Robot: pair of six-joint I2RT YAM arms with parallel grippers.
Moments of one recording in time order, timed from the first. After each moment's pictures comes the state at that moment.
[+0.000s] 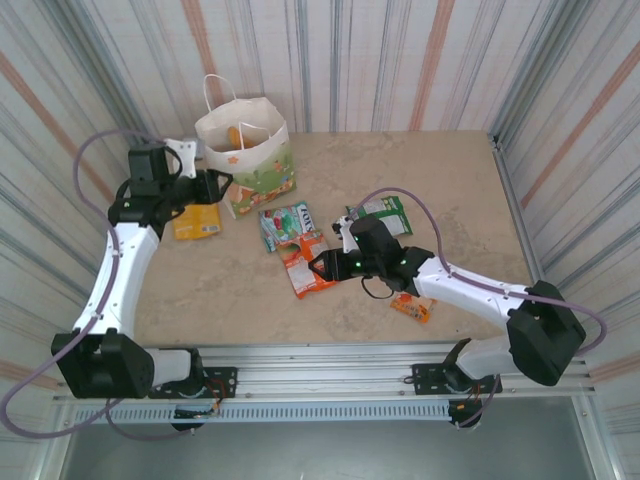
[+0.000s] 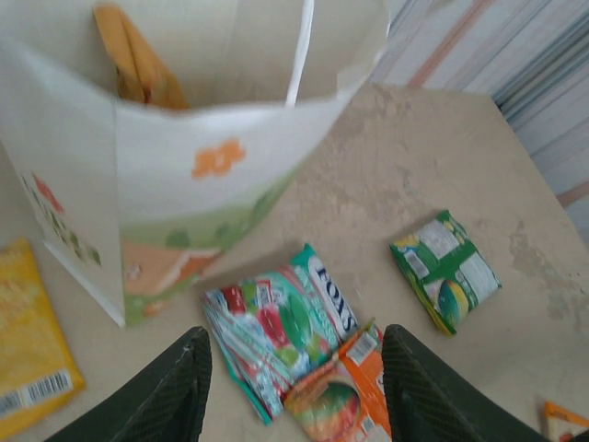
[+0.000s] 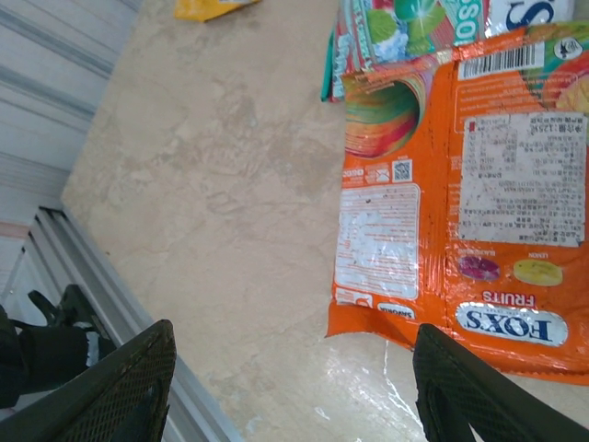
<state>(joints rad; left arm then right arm) -0.02 1.25 1.20 -0.56 0.48 -0.14 0.80 1.35 0.81 -0.15 -0.27 0.60</state>
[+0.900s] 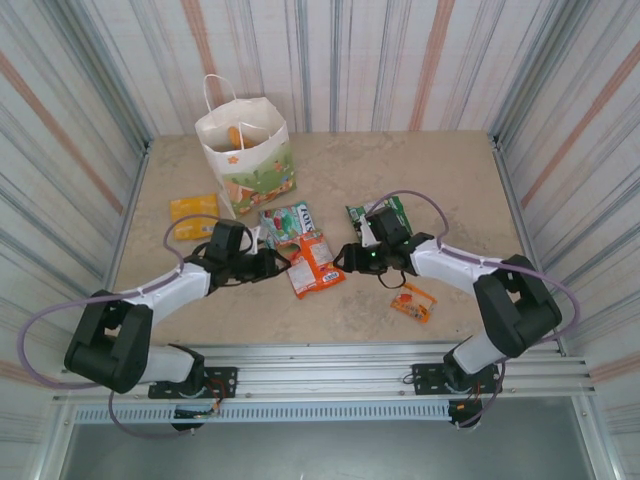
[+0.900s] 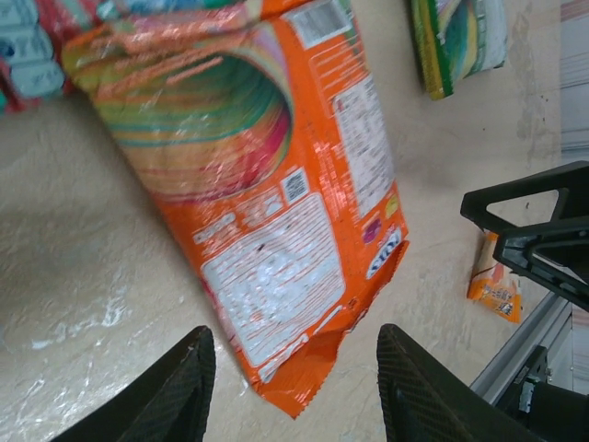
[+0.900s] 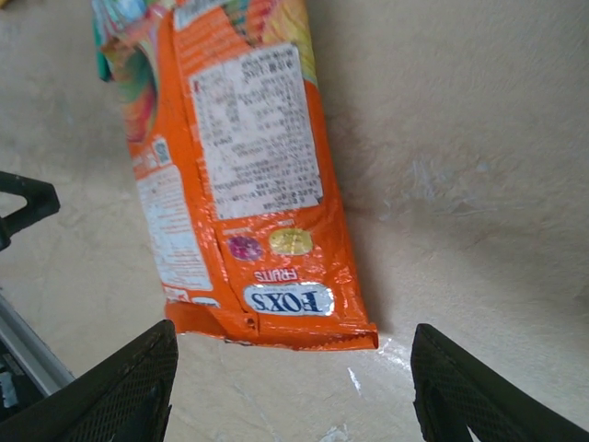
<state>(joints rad) -0.39 1.34 0.58 -0.10 0.53 -0.59 0.58 1.54 0.81 -0.24 -0.38 0.56</state>
